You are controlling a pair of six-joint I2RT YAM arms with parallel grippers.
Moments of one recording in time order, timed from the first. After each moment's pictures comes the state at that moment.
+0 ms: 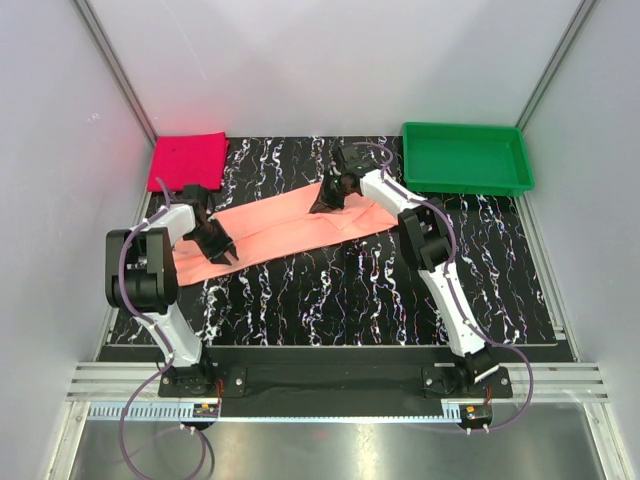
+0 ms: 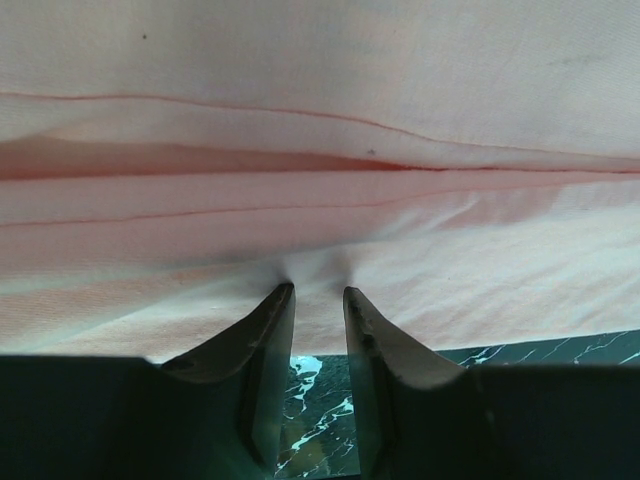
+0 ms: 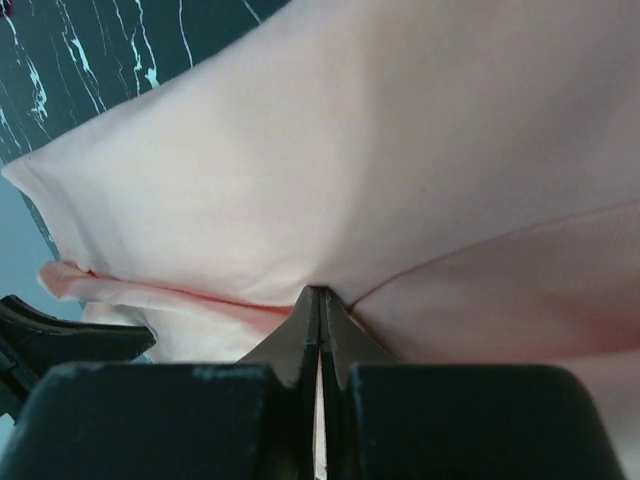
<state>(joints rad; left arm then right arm) 0.06 1.78 1.10 -0.68 0.19 -0.57 0.49 2.59 2.22 -0.57 -0.43 0.72</state>
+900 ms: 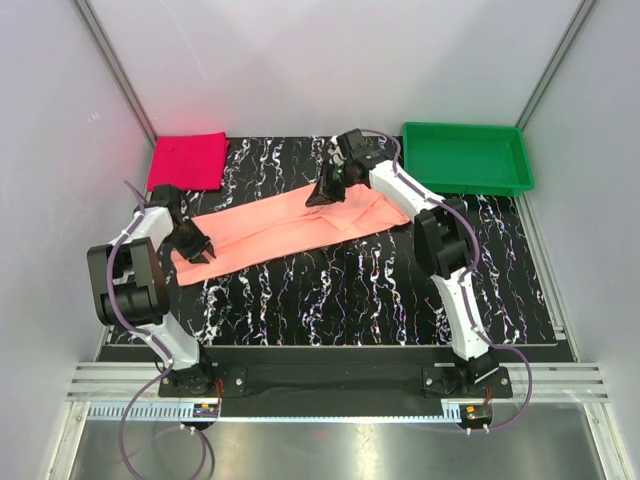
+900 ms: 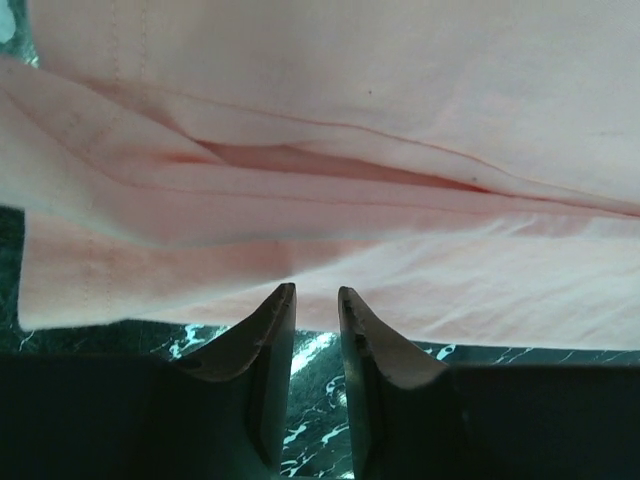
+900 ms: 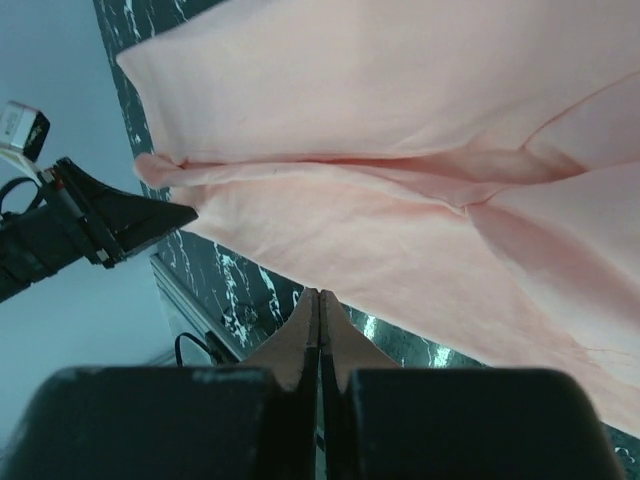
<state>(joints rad) 0.21 1.68 1.09 -0.73 0.15 -0.54 0.49 2.36 2.10 -0.62 -0.56 0.70</state>
